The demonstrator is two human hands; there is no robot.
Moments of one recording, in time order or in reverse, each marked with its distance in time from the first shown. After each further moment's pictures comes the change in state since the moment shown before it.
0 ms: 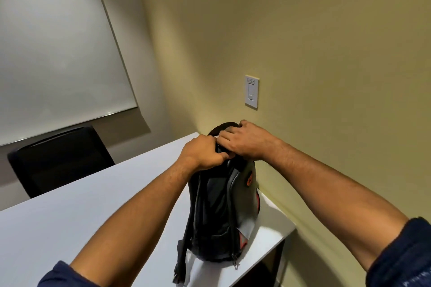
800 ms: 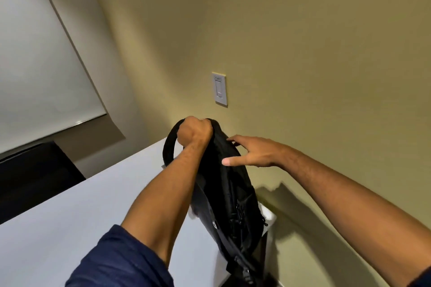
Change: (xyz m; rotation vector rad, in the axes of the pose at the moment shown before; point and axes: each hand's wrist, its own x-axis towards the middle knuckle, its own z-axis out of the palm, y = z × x) left_hand 0.088 0.077 0.013 -0.465 0.322 -0.663; right_hand -0.094 0.022 0.028 1.096 -0.302 0.664
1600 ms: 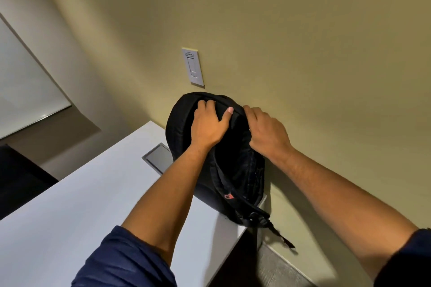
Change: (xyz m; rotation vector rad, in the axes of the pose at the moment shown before) left_hand -0.001 -0.002 0.103 0.030 -0.165 0.717; right_hand 0.022 0.085 0.038 -0.501 0.592 0.198
